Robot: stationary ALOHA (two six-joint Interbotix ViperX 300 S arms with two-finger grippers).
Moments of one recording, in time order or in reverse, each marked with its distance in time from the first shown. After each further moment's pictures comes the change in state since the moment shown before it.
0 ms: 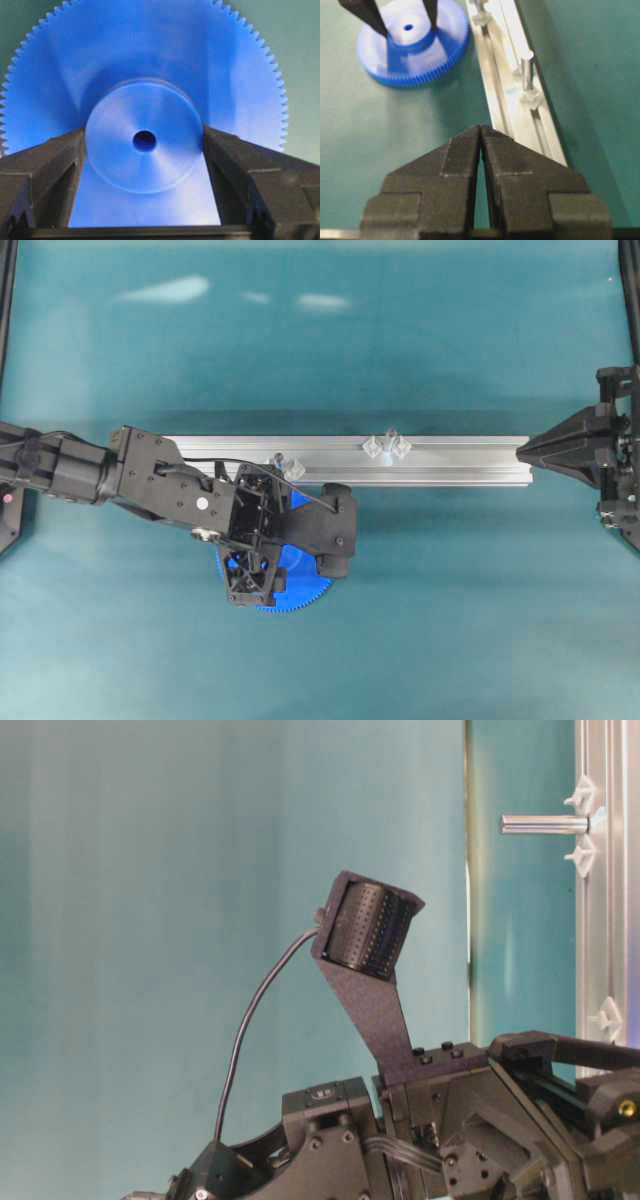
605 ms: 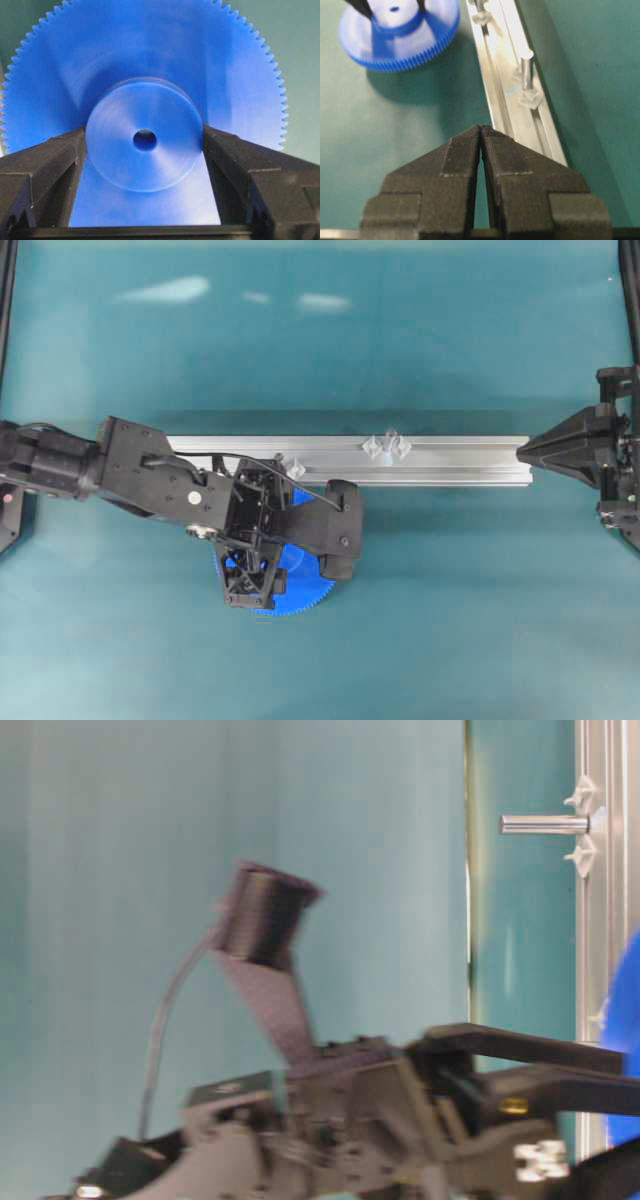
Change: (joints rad) left arm -0.006 -0.072 -0.067 0.000 0.133 0.018; right arm -0.002 -0.002 0.003 0.000 0.000 0.002
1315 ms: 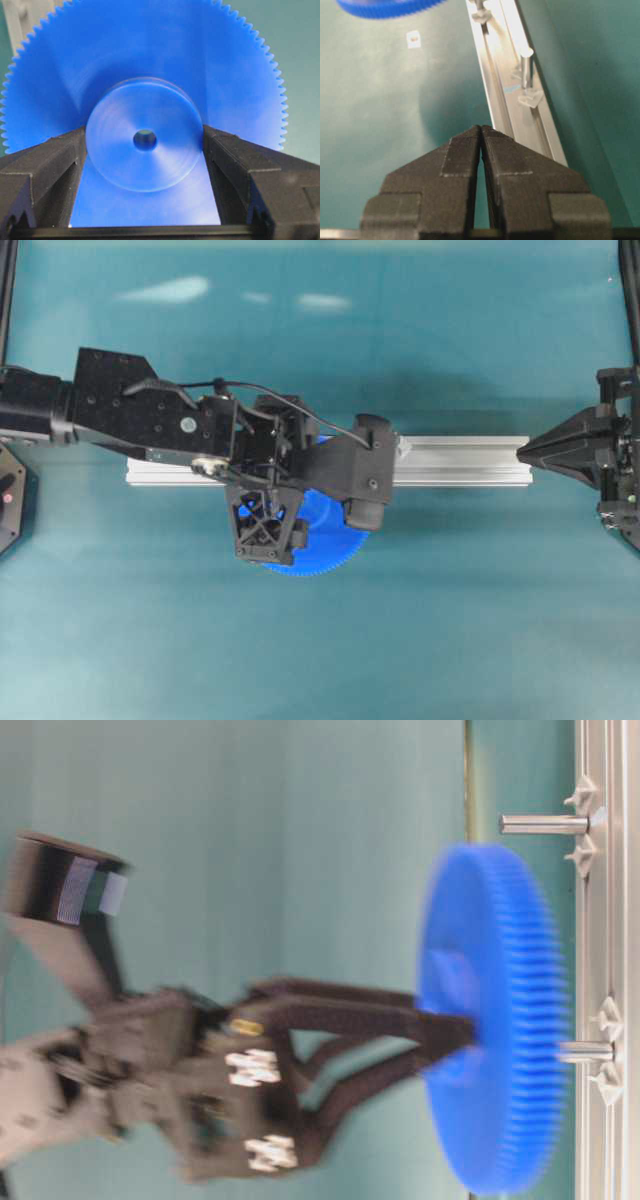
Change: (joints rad) left arm 0.087 -0.052 -0.230 0.000 0.227 0.141; right arm 0.000 -0.002 0.003 0.000 -0.002 -0.002
